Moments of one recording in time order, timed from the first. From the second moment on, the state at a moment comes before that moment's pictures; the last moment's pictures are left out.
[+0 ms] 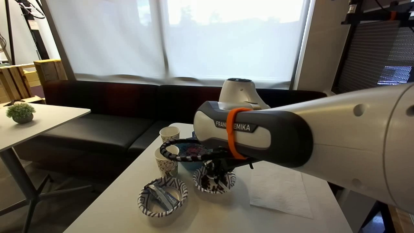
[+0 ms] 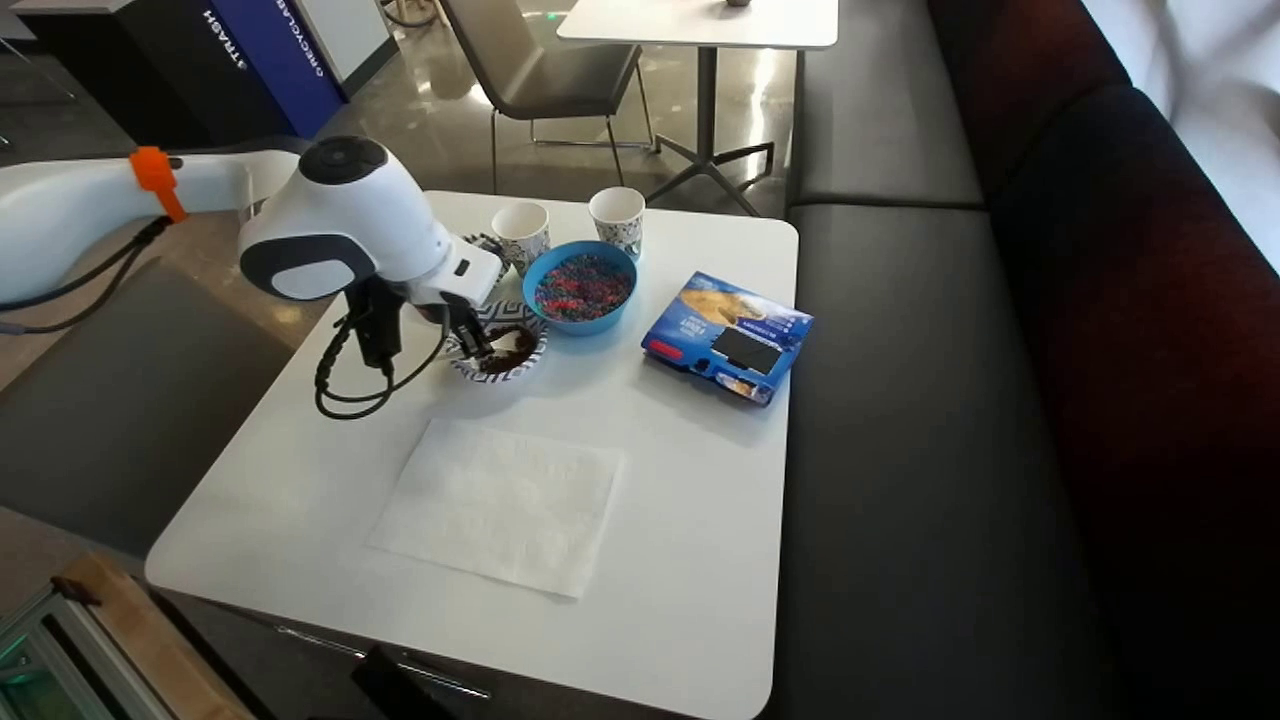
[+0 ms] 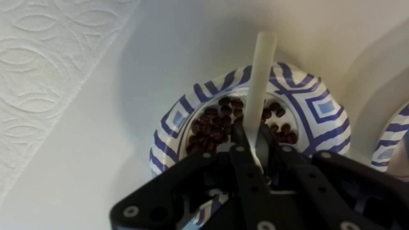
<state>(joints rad) -1.66 -1.49 1.92 -2.09 1.78 2.01 -0.12</state>
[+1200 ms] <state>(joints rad) -1.48 -1.49 1.86 -2.22 1.79 2.10 -0.12</state>
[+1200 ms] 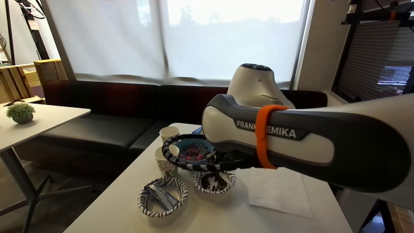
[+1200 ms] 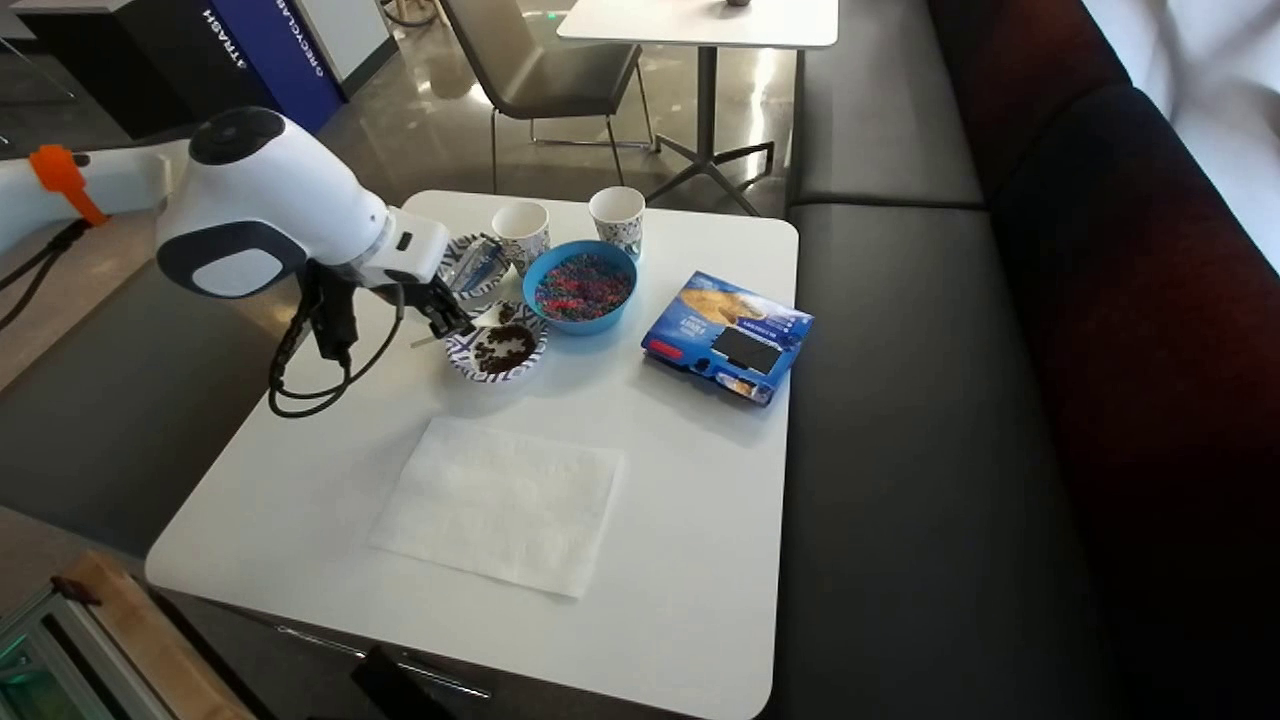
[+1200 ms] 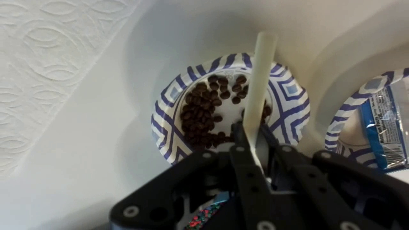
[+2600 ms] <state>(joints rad) -1.46 -1.48 1.76 -2.17 1.77 2.11 -0.22</state>
